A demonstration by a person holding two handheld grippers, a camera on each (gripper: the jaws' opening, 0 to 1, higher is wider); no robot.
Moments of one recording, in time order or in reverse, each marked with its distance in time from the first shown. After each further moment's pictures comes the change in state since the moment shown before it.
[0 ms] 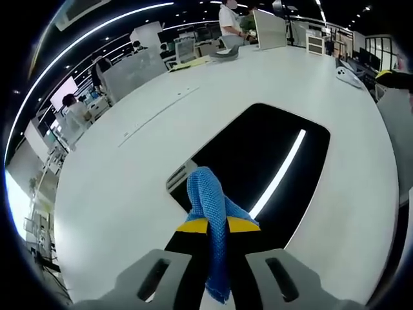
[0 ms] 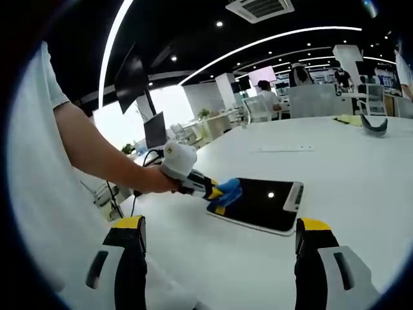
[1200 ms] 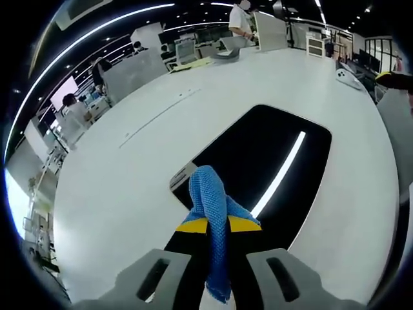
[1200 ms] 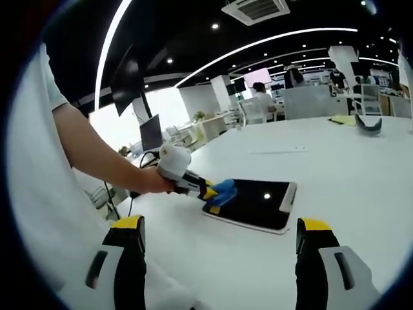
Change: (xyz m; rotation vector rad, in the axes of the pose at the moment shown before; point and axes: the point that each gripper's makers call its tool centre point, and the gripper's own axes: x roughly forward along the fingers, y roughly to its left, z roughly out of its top) left arm 0.000 0.007 -0.002 -0.009 -0.011 0.001; right arm -0.008 -0.008 0.000 0.007 -0.015 -0.031
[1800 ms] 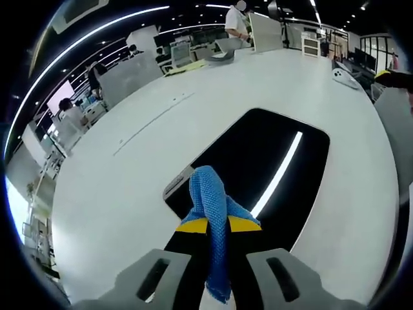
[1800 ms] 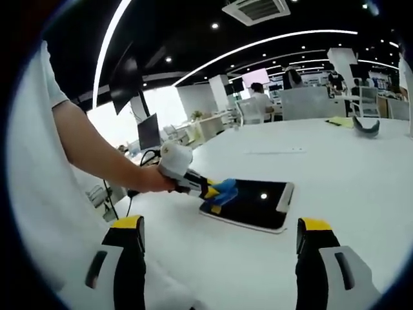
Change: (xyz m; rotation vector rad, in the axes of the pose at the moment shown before) left arm 0.005 -0.006 0.009 0.025 -0.010 -0.019; right arm -0.002 0.000 -0.001 -0.005 0.004 -0.016
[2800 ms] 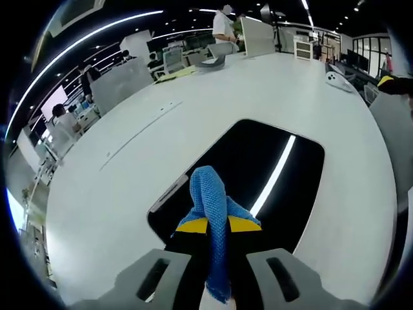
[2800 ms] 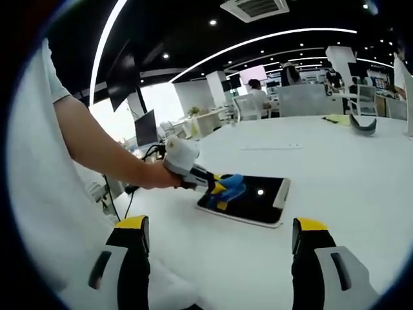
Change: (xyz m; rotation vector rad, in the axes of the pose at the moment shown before) left arm 0.016 -0.018 0.023 0.020 -0.040 -0.048; right arm -0.008 -0.002 -0.006 -0.009 0.029 -0.024
